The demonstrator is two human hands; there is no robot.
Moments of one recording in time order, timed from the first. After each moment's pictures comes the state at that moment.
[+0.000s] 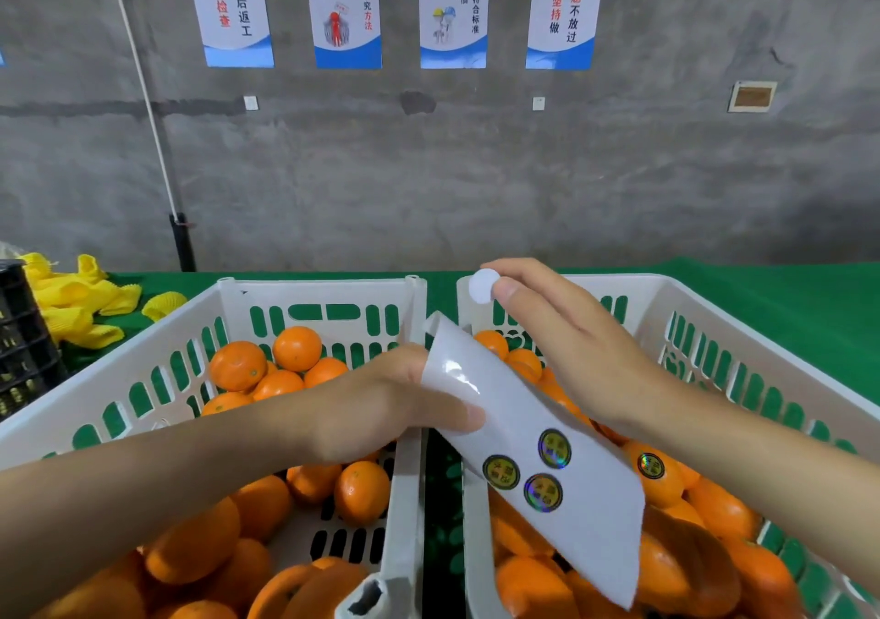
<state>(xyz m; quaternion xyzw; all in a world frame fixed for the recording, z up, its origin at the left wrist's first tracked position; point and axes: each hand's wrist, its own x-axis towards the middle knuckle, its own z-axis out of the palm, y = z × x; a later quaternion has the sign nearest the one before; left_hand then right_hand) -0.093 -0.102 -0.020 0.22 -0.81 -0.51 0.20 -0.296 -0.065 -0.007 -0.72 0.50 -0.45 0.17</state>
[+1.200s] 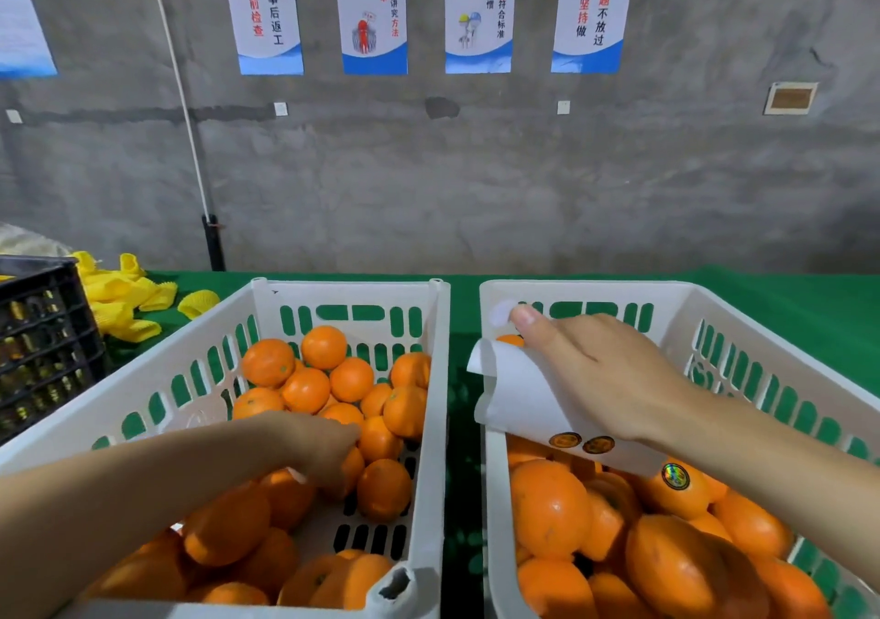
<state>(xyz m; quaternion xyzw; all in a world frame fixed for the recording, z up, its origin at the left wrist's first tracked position) -0.024 -0.199 -0.118 0.54 -0.79 -0.06 -0.28 -0.306 -0.069 -0.020 -0.76 0.56 -0.34 -0.01</state>
